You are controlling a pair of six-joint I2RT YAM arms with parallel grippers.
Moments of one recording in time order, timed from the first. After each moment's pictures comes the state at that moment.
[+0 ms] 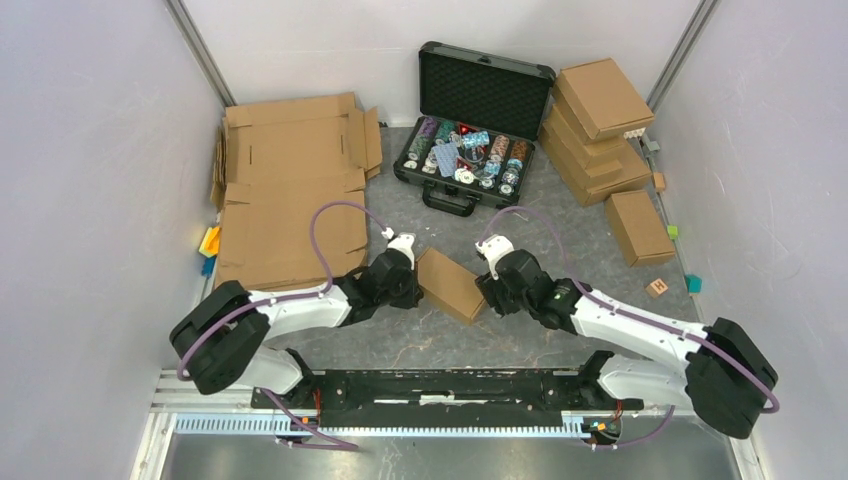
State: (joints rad) left arm -0.85 1.41 0.54 0.08 -0.11 -0.61; right arm 0.83 1.15 0.54 -0.26 0.23 0.14
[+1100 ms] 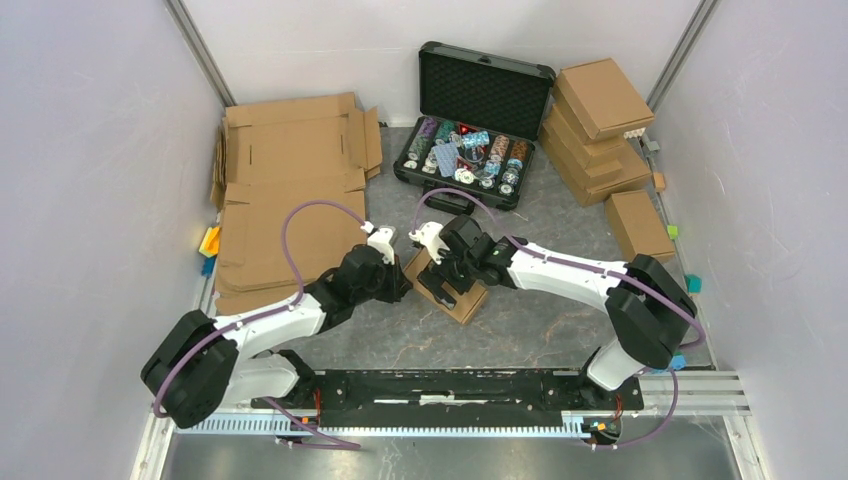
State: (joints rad) left arm -0.72 1.19 0.44 0.13 0.02 -0.50; right arm 0.88 1.59 1.00 -0.36 -0.09 -0.09
